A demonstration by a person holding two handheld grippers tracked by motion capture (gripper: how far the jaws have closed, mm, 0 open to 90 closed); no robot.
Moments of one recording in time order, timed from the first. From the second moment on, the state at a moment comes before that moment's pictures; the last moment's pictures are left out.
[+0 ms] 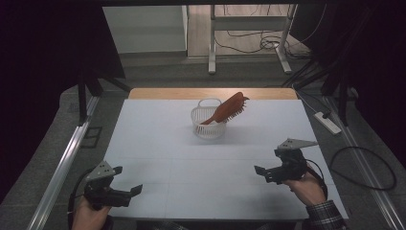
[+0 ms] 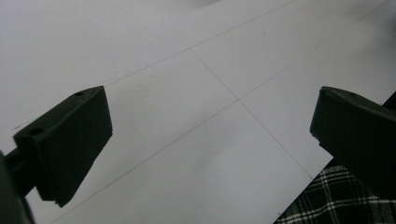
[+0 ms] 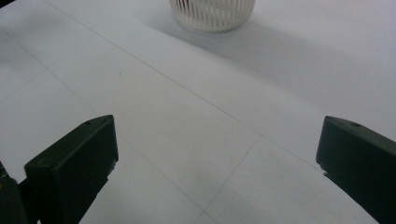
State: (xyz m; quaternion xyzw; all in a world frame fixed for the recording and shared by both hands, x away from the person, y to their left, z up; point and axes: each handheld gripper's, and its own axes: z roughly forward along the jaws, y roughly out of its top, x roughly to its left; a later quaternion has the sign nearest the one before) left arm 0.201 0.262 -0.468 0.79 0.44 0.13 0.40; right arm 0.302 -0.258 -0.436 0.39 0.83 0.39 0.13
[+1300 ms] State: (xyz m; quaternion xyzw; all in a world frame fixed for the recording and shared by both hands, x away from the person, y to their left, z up) left arm 0.201 0.262 -0.468 0.79 0.45 0.13 0.40; right arm 0.269 -0.300 -0.440 0.43 0.82 0.35 0.15
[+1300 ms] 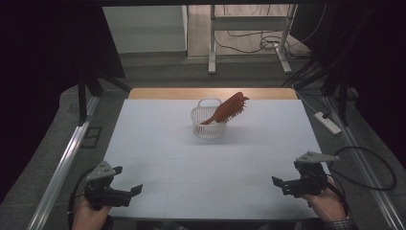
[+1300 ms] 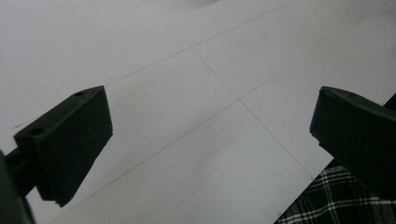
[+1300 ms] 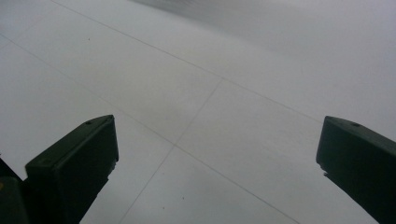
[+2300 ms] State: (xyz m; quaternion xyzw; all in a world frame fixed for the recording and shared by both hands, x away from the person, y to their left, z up) left arm 0.201 0.262 -0.469 0.79 0.45 0.13 0.40; right arm 0.251 -0.311 -0.446 0.45 0.82 0.31 0.17
